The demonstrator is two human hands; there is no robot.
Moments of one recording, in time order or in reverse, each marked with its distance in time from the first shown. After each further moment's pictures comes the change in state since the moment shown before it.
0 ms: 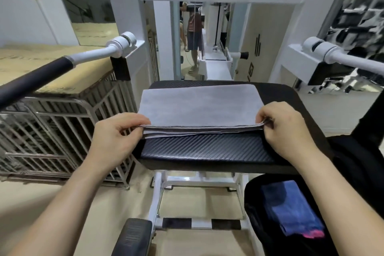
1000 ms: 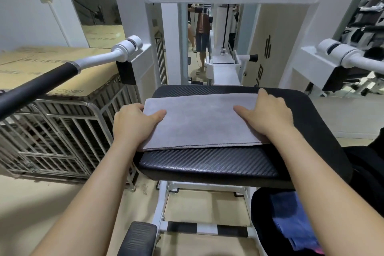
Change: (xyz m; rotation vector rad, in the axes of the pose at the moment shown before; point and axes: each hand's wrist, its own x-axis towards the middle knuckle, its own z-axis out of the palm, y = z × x) left_hand 0.062 -0.004 0.037 0.387 -0.046 -0.517; right_hand 0.074 -0.028 0.027 -0.101 -0.324 0.492
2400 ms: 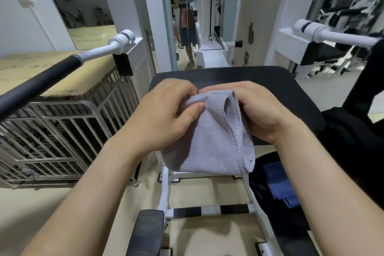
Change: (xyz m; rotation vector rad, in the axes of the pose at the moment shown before) left_hand -0.109 0.045 -0.074 -0.101 -0.152 0.957; right_hand -0.131 -0.031 -0.041 1.195 -0.492 -0.314
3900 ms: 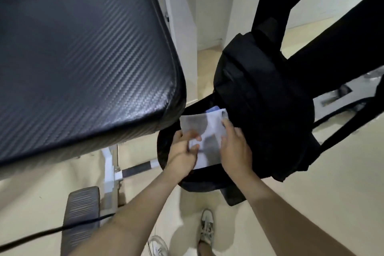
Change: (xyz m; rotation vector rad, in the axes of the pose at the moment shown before) left_hand -0.010 0.077 0.484 -0.560 -0.408 -0.652; right_hand -0.113 0.360 -0.236 -0.921 0.670 0.569
